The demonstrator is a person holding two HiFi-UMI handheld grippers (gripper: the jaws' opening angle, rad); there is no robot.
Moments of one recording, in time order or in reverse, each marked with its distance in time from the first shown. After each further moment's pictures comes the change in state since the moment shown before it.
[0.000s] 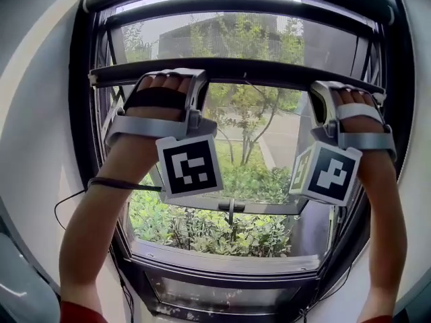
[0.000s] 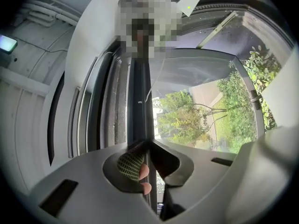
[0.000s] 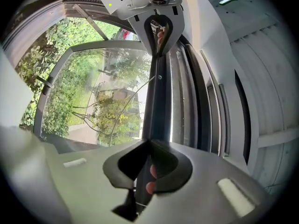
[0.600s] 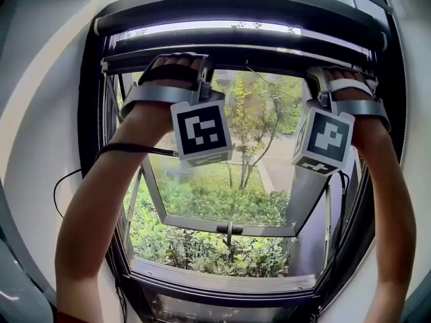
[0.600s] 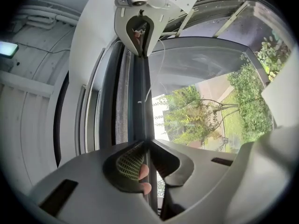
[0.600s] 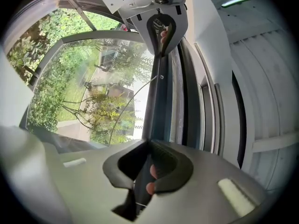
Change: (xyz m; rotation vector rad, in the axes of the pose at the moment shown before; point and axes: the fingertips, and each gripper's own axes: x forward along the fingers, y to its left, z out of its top) left arm 0.053 0.064 -0.002 -0.024 0.008 0.048; right arm 0.052 -0.071 -0.009 -0.022 0.009 -0.068
